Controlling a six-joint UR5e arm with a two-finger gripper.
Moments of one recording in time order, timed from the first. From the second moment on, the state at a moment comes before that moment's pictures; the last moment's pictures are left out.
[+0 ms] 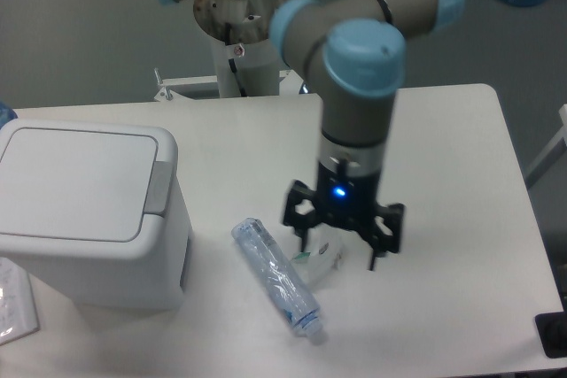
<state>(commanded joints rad) 2.38 -1.85 -1.34 -1.06 1.27 0.59</state>
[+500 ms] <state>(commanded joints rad) 2.31 -1.74 -1.48 -1.05 1.15 0.41</state>
